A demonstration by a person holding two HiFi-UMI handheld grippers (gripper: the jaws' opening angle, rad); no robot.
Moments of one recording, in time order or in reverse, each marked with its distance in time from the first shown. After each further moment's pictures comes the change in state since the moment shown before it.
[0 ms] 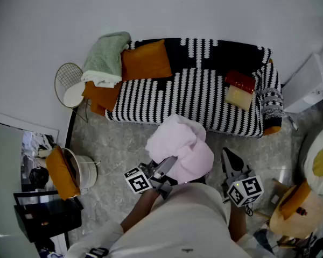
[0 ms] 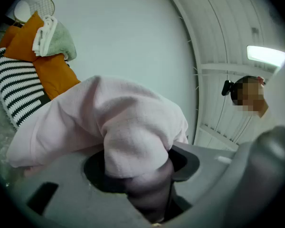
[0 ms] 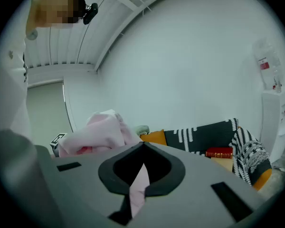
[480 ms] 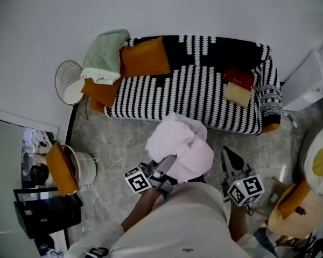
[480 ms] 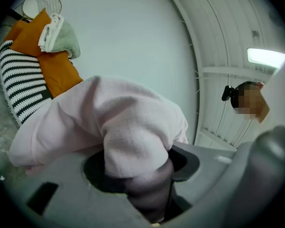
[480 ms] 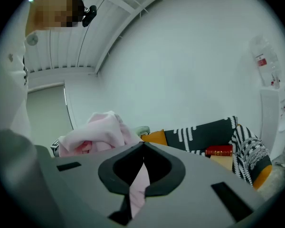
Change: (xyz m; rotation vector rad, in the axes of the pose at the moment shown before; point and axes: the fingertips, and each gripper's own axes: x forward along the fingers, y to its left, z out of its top) left arm 0.007 -0.012 -0.024 -0.038 -0.037 0.000; right arm -0.024 -0.016 -0.007 0.026 -0.010 0.015
